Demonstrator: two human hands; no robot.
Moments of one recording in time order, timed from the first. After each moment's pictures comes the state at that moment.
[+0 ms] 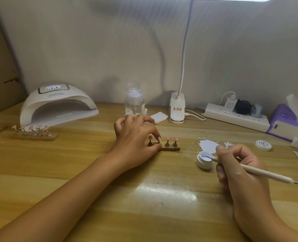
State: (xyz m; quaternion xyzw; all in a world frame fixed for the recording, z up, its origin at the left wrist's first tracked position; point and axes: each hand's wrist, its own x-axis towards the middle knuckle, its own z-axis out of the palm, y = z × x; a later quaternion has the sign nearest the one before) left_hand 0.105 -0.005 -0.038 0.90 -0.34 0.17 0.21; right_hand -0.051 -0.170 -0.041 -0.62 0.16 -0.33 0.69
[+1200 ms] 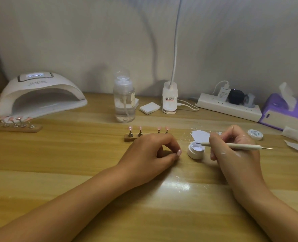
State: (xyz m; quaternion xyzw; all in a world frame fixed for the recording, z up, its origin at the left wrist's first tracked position) left_hand 0.063 -0.030 -0.058 0.79 -0.46 0.04 0.40; right_hand -0.035 -0.203 -0.050 -0.74 0.19 -0.37 0.53
